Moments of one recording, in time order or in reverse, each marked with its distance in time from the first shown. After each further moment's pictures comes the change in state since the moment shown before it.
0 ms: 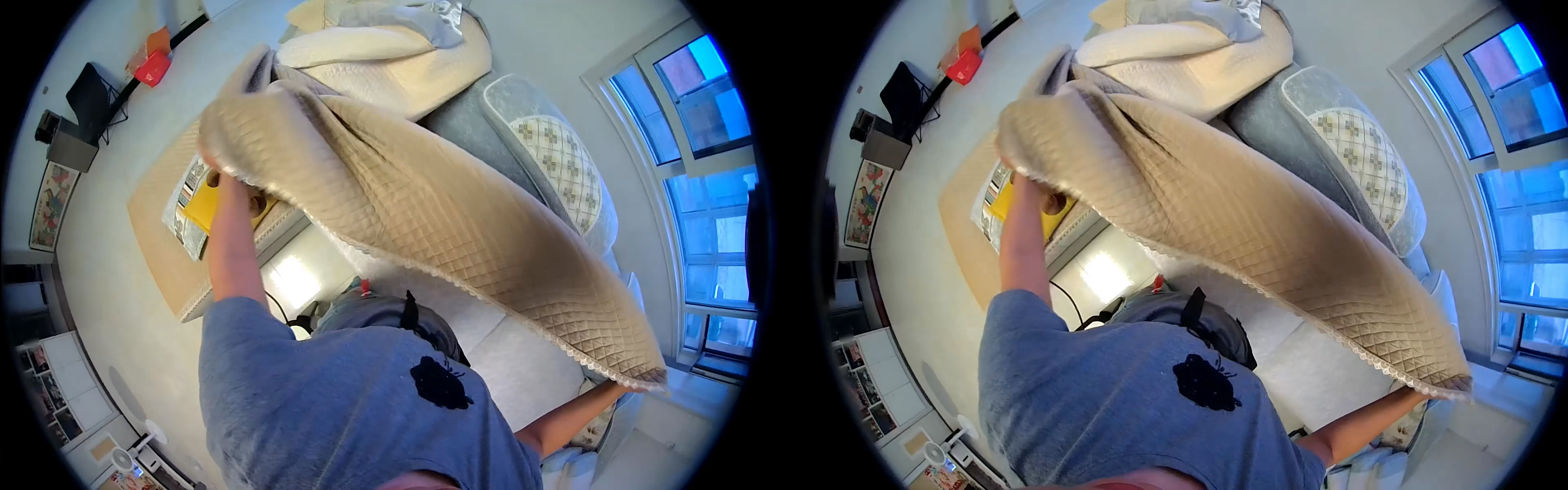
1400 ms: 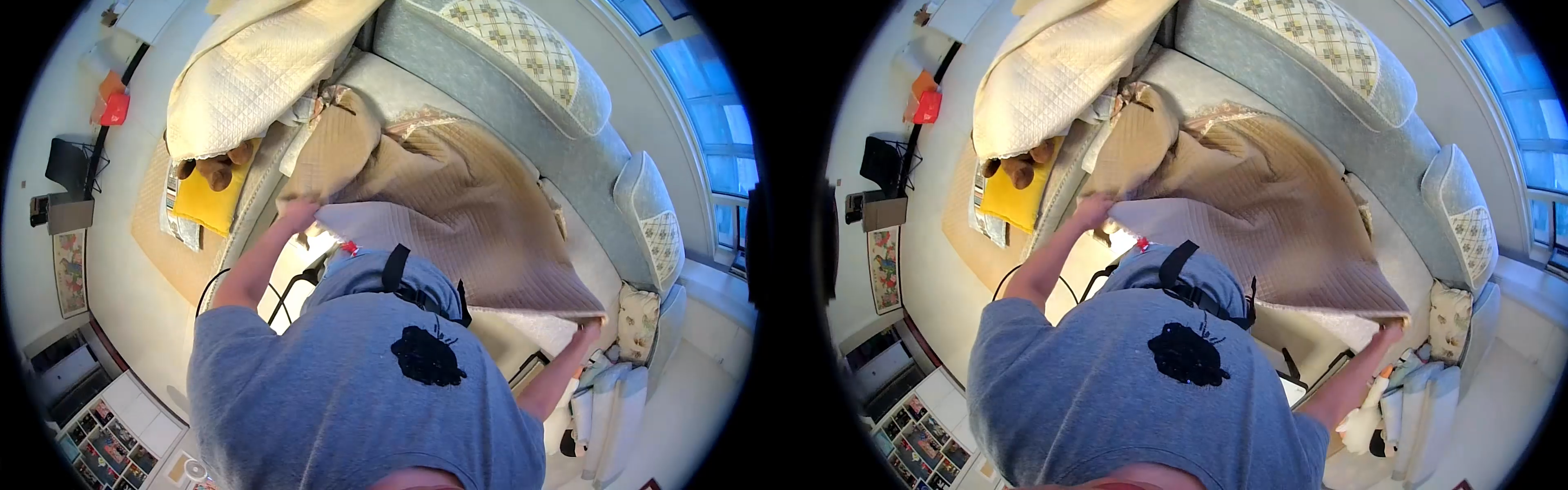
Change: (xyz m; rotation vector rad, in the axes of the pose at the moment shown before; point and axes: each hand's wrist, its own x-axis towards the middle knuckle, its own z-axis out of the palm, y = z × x) left_hand -0.320 0.027 -0.080 0.958 -1.818 0.766; right_hand -0.123 0.174 -0.236 -0.418 0.139 0.907
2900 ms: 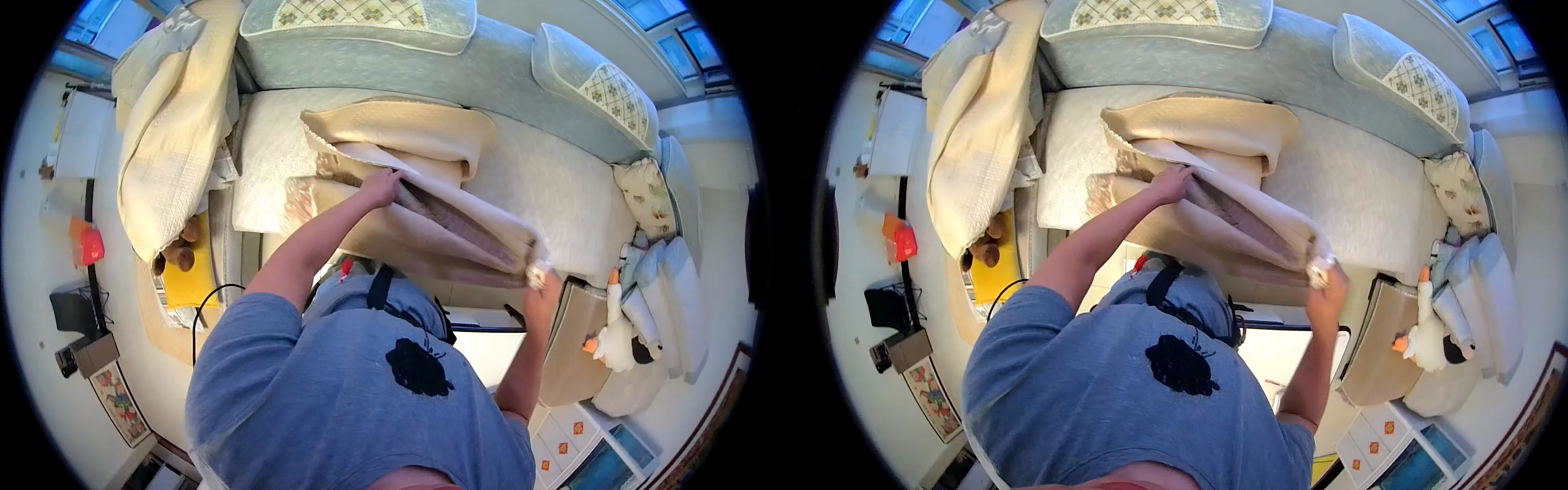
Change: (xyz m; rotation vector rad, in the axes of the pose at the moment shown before) left_hand 0.177 0.321 -0.032 -0.147 0.113 0.535; right_hand -0.235 -0.031 -0.055 -0.431 -0.482 -0.798
